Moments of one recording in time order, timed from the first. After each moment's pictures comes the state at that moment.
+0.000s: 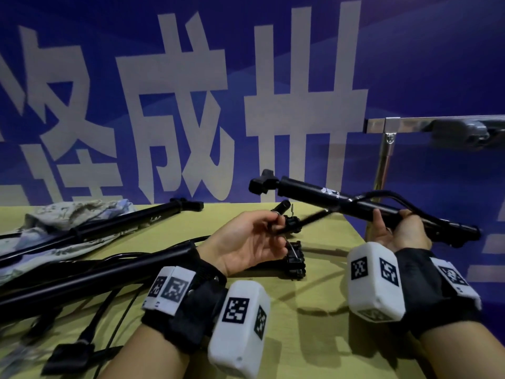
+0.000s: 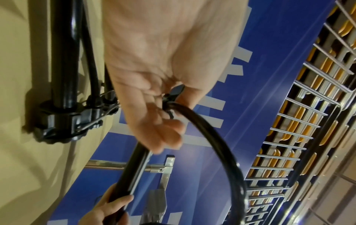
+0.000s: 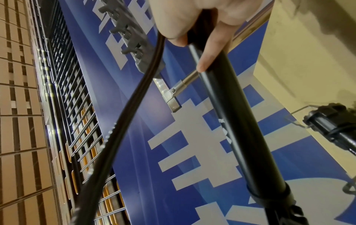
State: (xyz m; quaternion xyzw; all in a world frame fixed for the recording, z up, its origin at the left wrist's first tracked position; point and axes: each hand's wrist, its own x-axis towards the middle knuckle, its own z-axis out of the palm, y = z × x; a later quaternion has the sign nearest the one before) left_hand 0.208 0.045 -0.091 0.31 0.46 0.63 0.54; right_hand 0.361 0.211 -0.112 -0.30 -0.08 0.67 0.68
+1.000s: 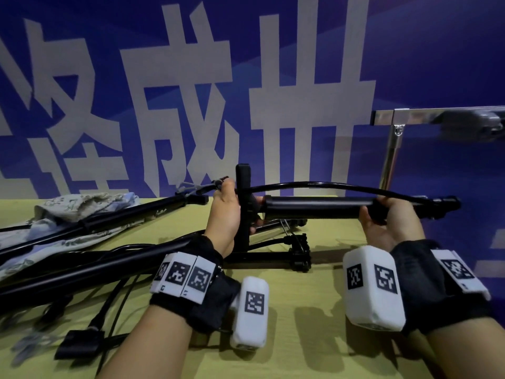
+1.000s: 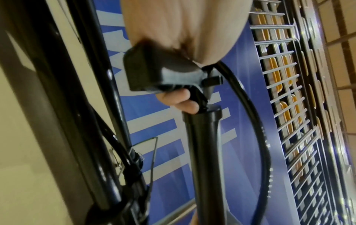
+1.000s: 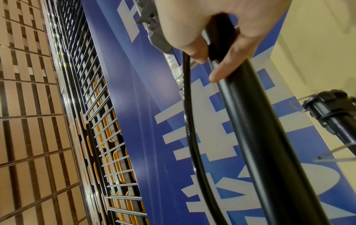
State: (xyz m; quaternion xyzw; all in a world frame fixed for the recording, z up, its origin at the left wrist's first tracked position) left_hand 0.185 0.052 -0.099 0.30 0.56 0.73 0.23; right_hand 0.354 0.195 -0.106 -0.28 -0.23 0.75 0.56
